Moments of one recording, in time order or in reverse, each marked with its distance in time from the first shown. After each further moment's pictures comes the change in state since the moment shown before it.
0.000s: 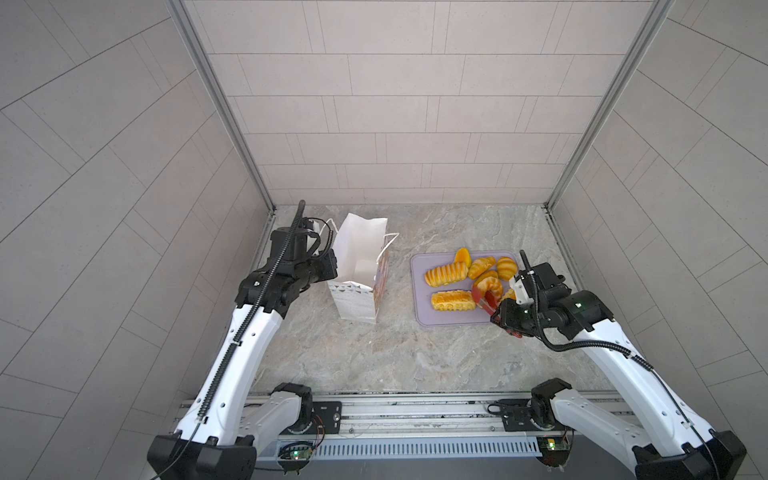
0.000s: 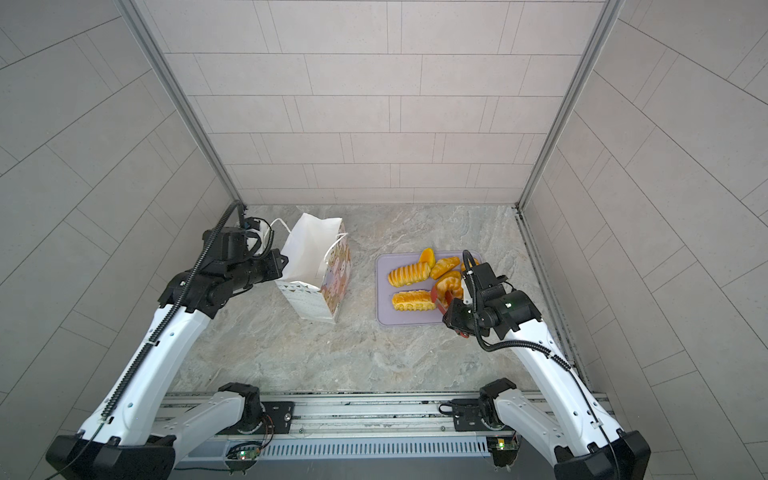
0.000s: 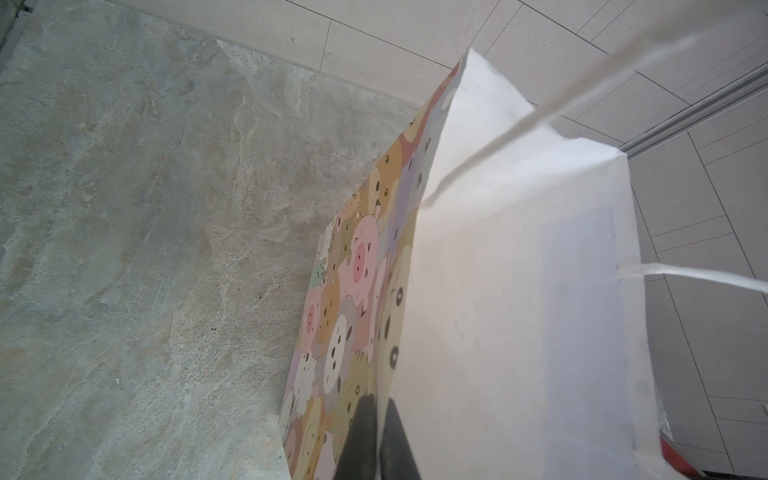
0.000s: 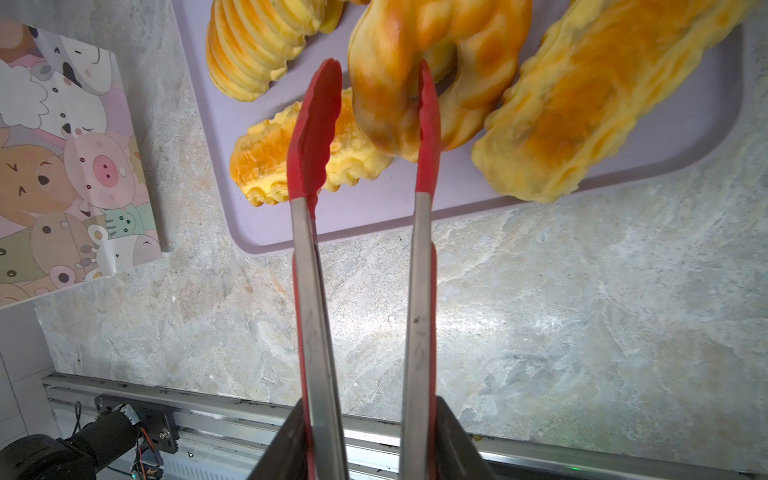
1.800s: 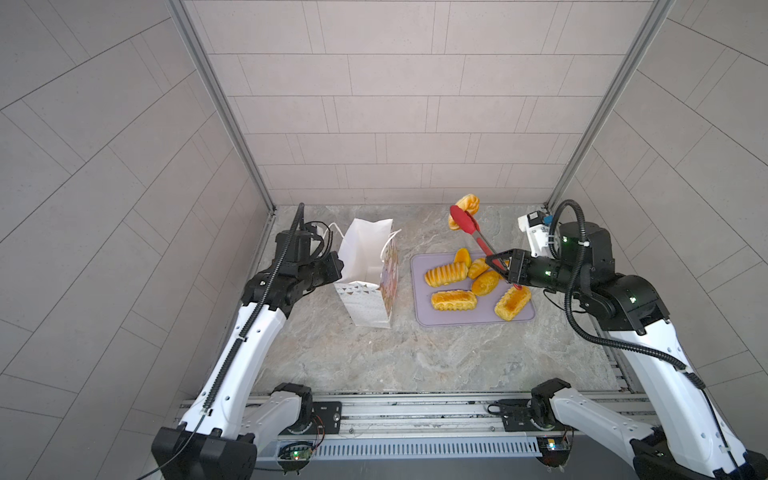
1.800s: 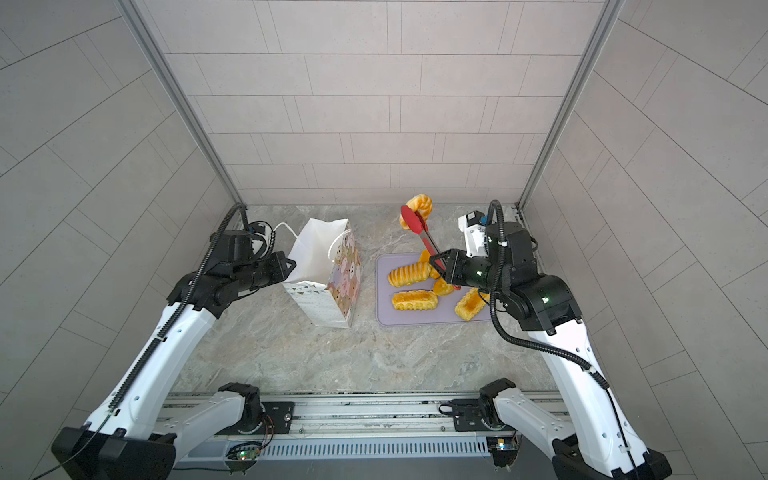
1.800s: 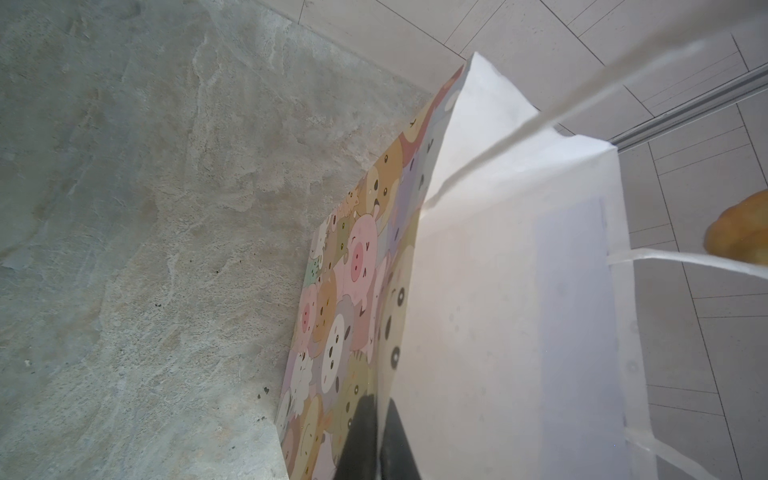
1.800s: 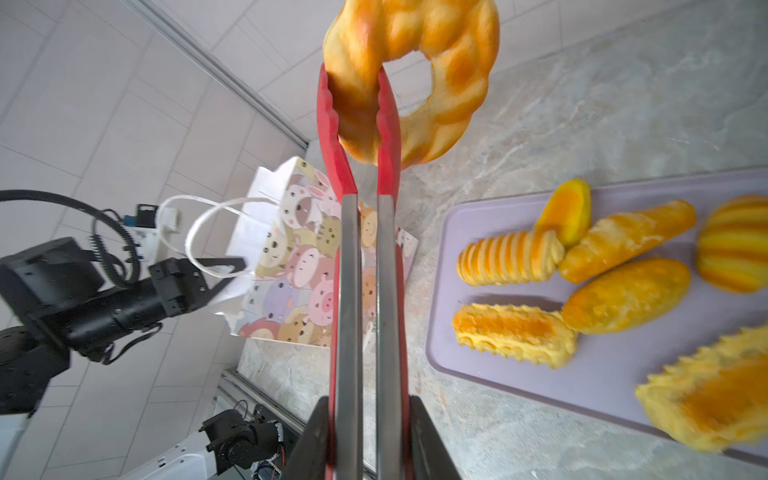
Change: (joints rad) left arm 0.000 0.016 -0.057 0.045 0.092 -0.109; right arm 0.021 0.056 0.484 0.192 -0.201 -0.040
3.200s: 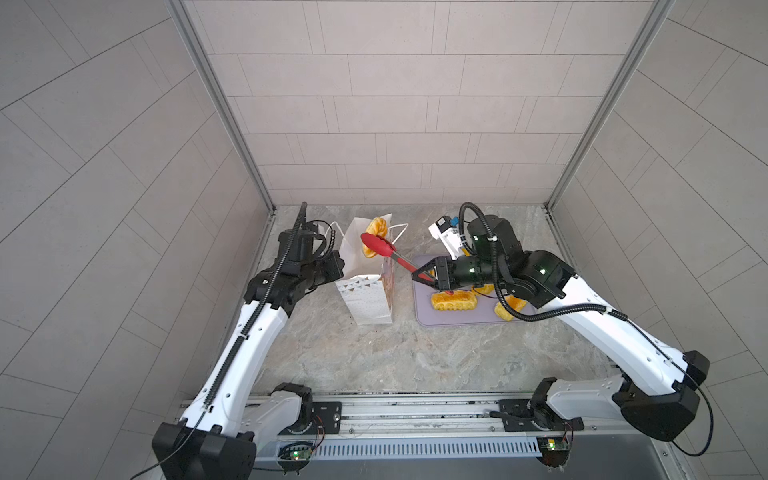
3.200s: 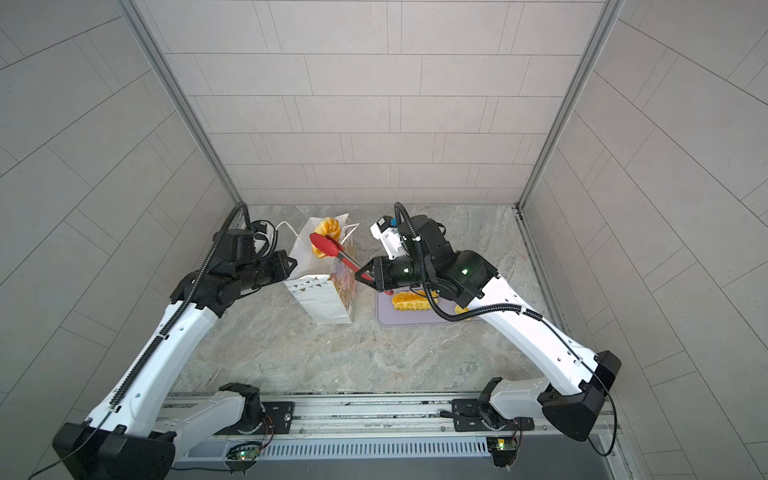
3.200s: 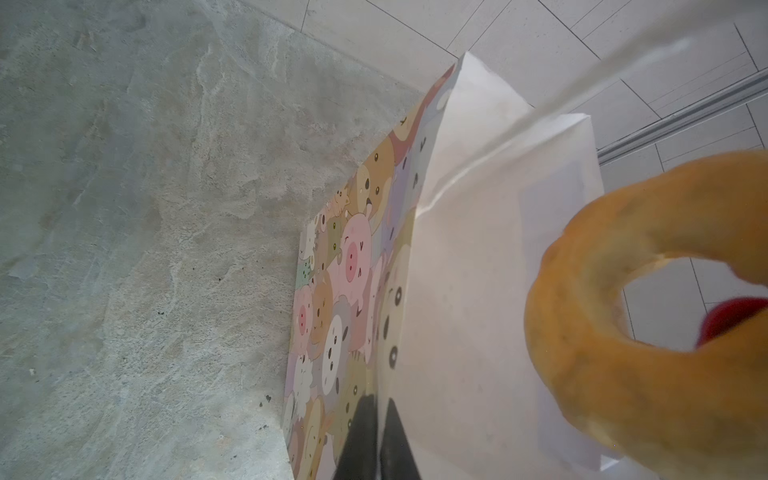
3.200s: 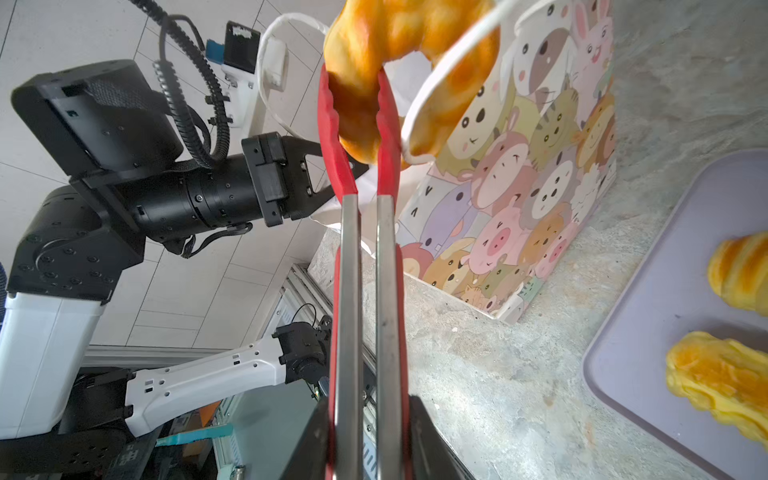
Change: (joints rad) left arm -0.018 0.009 0.005 0.015 -0.032 0.000; right arm 0.425 0.292 0.058 0.182 -0.027 0.068
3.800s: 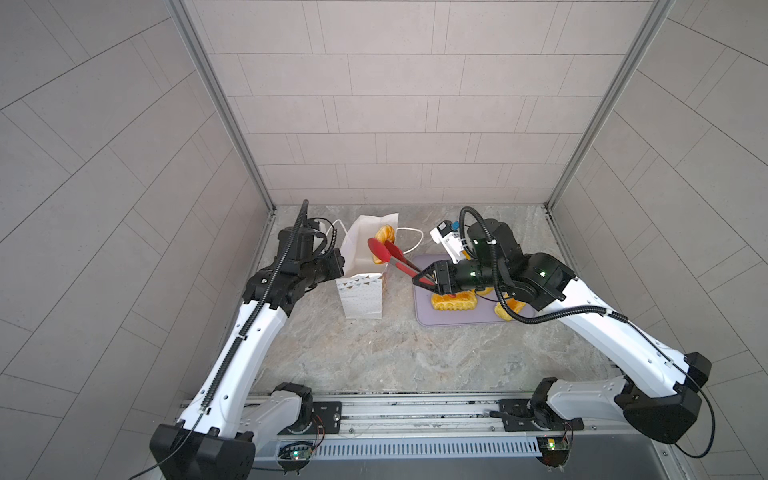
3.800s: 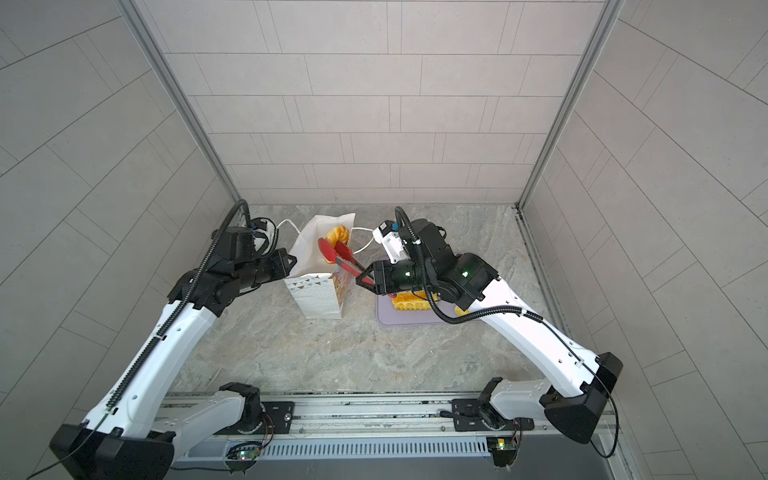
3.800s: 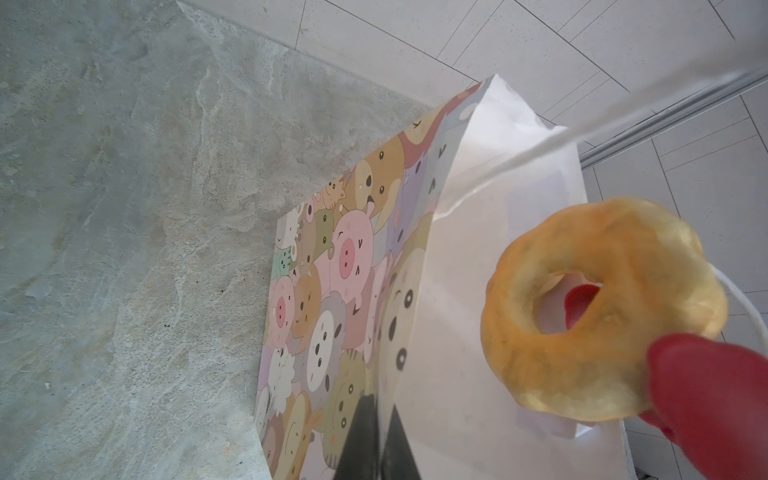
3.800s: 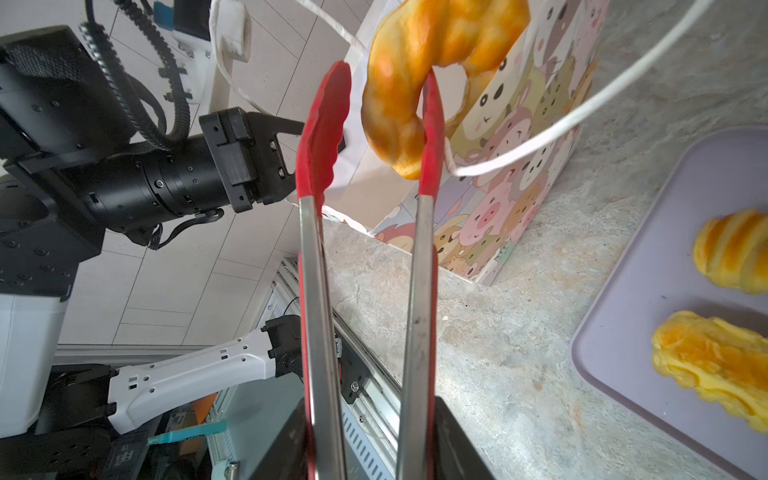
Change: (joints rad) left arm -0.018 0.000 0.029 -0.010 -0.021 0.028; right arm 0.000 -0.010 -0.029 -0.010 0.010 -0.003
